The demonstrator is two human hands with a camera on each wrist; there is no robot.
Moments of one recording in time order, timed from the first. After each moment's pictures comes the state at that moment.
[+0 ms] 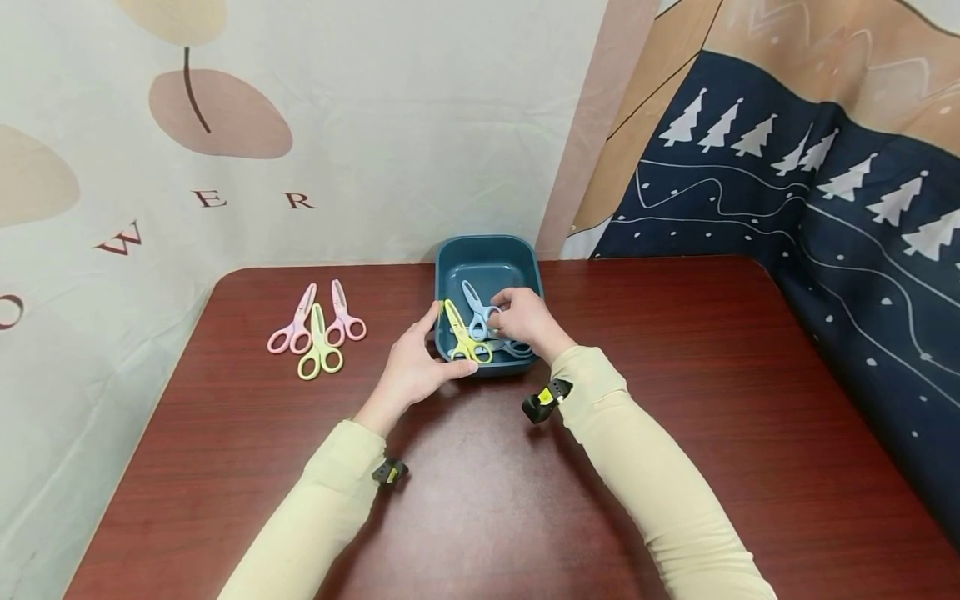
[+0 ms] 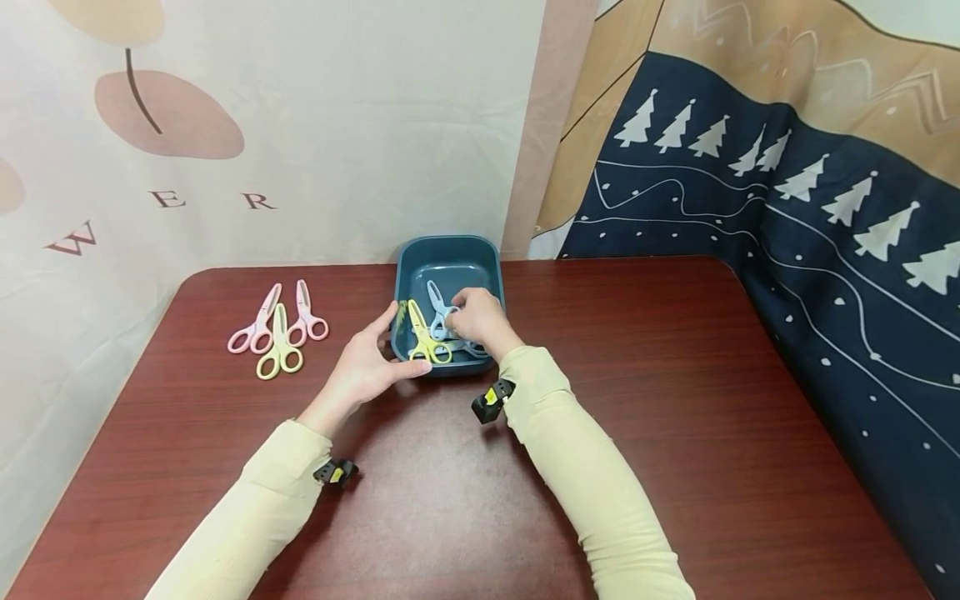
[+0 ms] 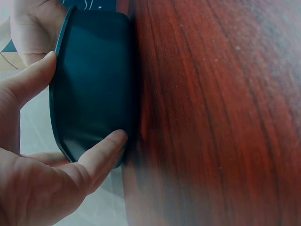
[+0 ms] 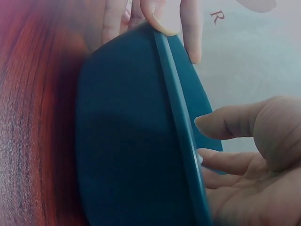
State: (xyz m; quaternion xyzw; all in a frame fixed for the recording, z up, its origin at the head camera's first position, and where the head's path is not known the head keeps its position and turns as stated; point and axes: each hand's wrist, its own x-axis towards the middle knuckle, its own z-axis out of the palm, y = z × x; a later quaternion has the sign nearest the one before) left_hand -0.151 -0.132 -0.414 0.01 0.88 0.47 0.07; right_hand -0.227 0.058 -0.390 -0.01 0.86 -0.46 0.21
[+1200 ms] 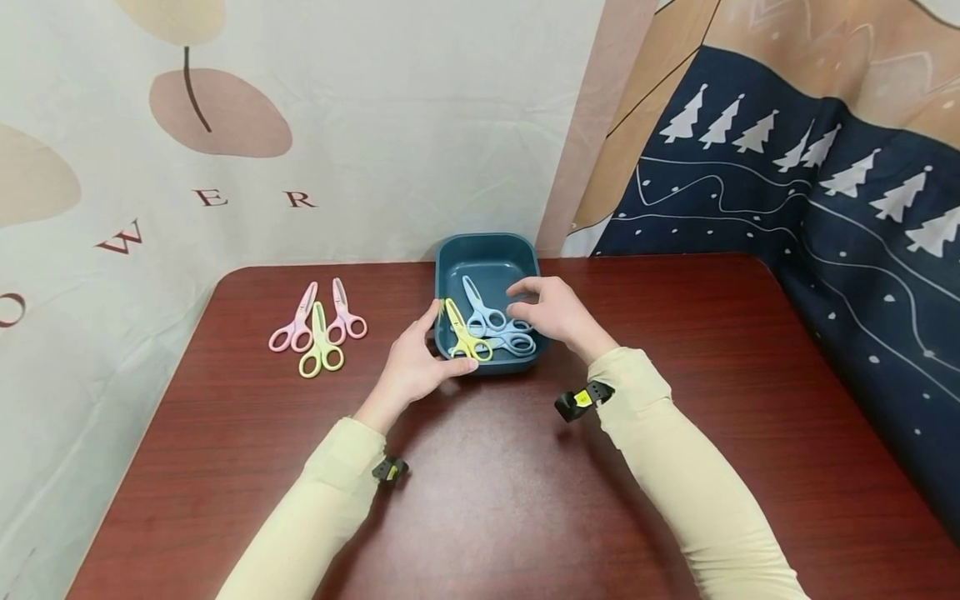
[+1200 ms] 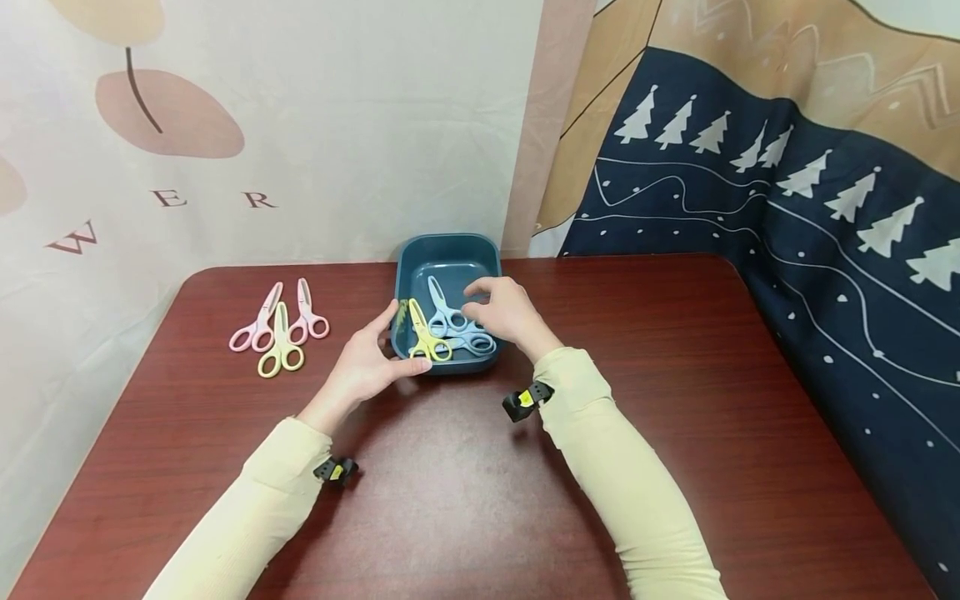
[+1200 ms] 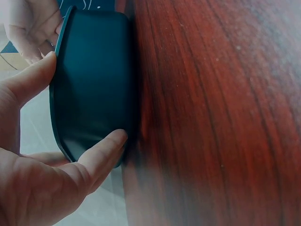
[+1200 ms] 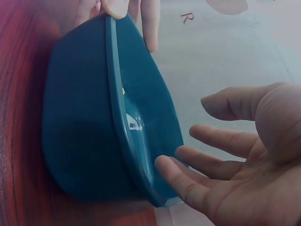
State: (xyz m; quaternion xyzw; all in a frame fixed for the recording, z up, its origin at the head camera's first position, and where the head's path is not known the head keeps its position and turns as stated) left_hand -0.151 -0.130 -0.412 0.01 0.88 0.46 0.07; right_hand -0.217 0.100 -0.367 -0.10 0.88 -0.43 0.16
